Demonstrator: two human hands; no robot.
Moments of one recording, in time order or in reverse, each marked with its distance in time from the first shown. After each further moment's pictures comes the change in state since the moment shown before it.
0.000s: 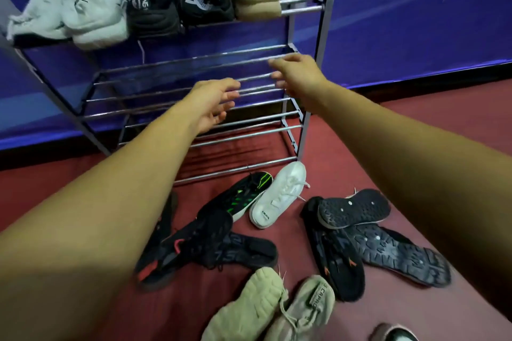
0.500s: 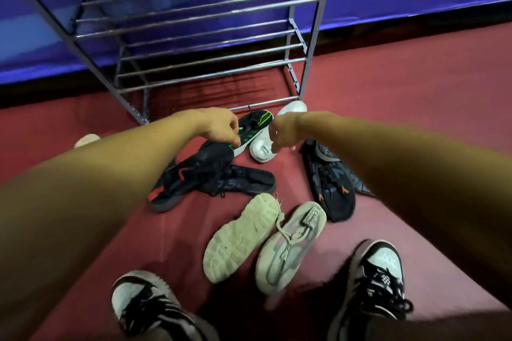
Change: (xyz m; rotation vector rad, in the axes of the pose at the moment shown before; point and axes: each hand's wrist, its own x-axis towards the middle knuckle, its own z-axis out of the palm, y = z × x) left_hand -0.068 -0.137 -0.004 1.379 -0.442 0.046; right_hand -0.111 0.148 0.034 -1.240 -0.829 0.152
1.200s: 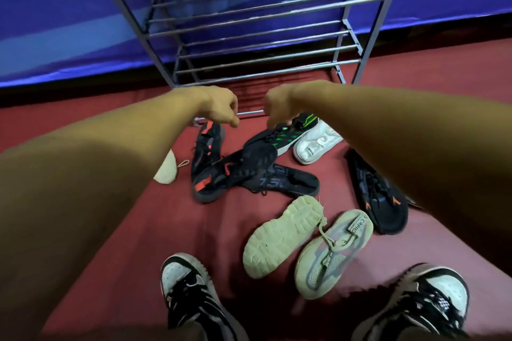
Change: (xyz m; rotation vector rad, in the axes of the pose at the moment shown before) left_hand -0.047 -0.084 -0.040 0.119 0.062 -0.162; right_hand 0.035 -0.106 -0.051 -0.196 0.108 -0.166
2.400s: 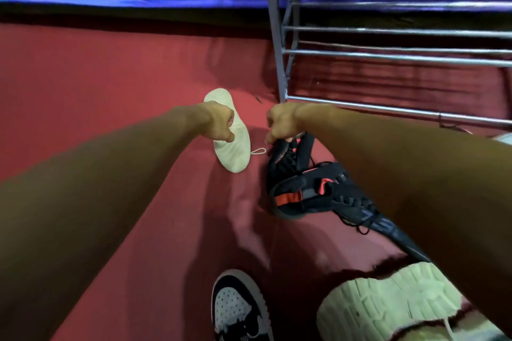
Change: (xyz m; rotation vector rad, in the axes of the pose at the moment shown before) left_hand 0.051 -0.250 0.124 -0.086 -0.212 -0.317; right_hand 0.238 -0.179 0.050 0.084 -0.217 -0.203
